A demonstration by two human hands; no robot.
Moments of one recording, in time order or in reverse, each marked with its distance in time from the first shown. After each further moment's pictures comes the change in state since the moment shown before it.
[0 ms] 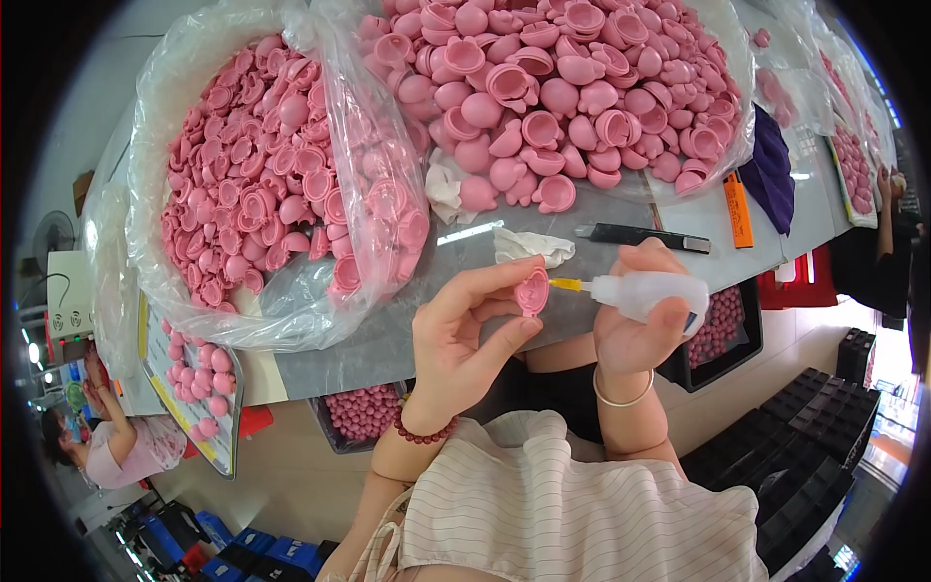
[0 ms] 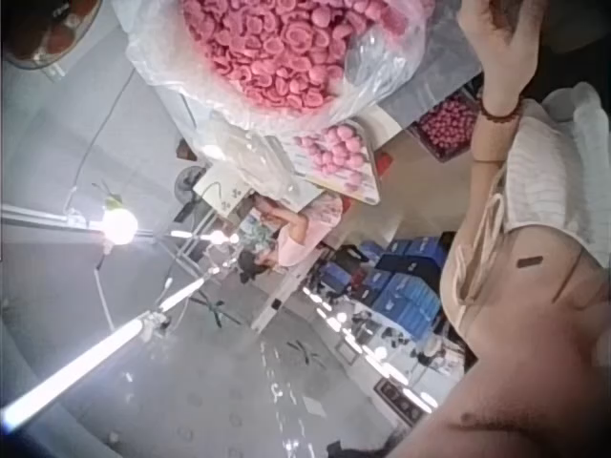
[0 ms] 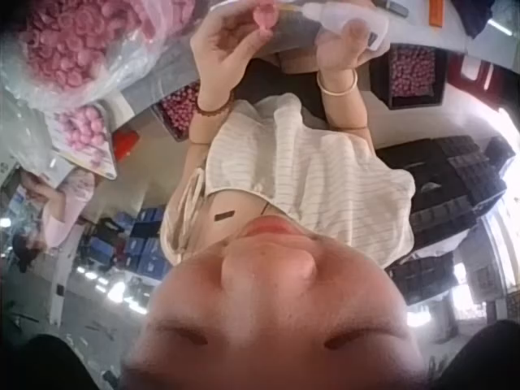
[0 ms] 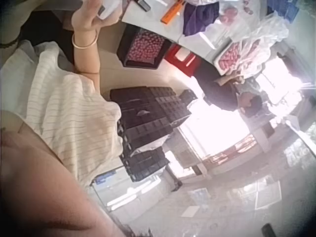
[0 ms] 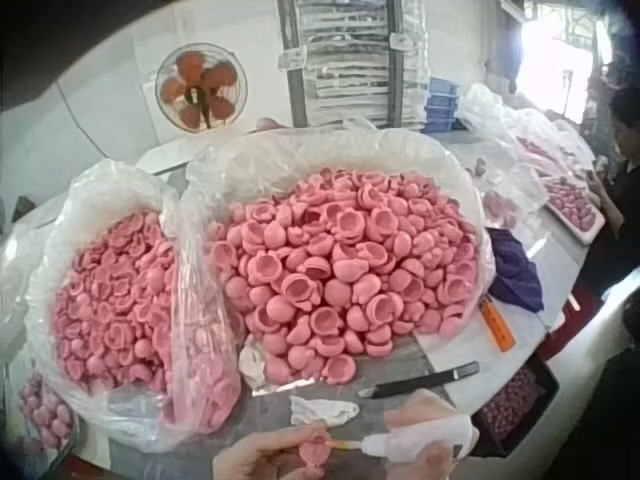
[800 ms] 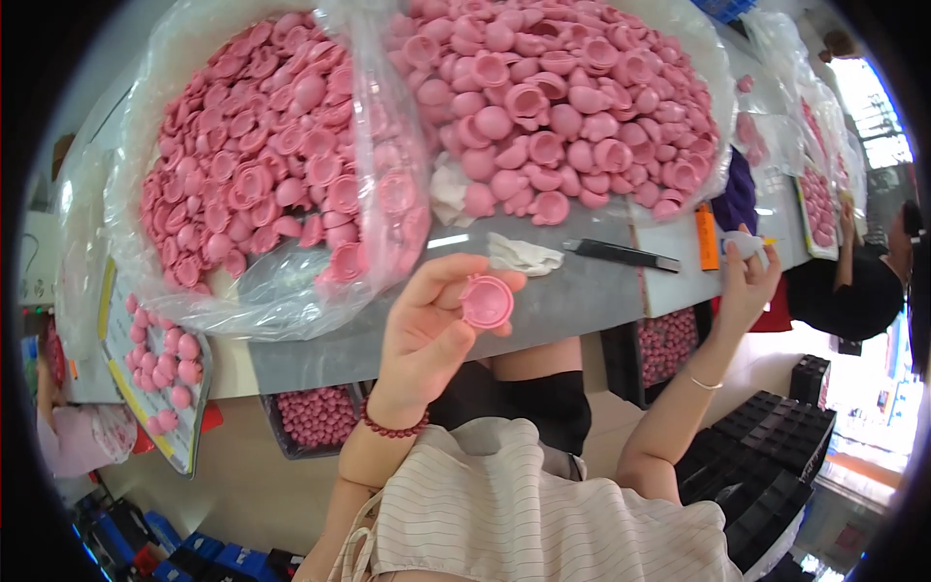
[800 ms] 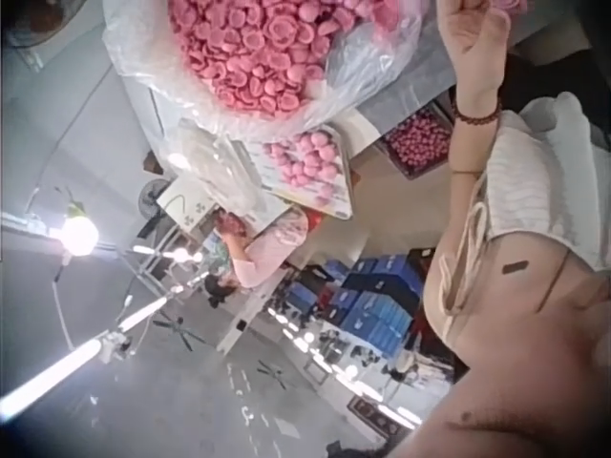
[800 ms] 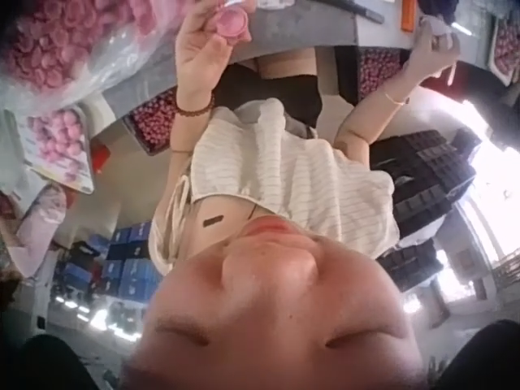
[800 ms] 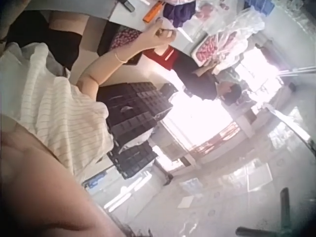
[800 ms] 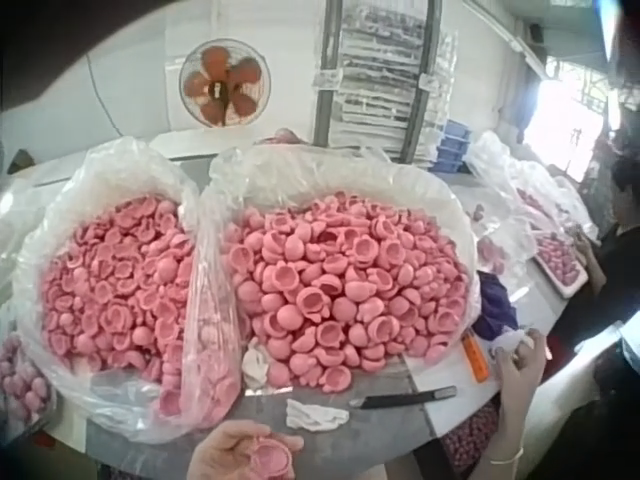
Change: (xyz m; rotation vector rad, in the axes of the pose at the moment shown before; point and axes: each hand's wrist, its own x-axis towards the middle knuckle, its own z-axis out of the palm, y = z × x) left_hand -0.003 -0.006 -0.021 -0.700 -0.180 0.070; right_hand 0.085 0.011 -0.167 -0.674 0.165 0.152
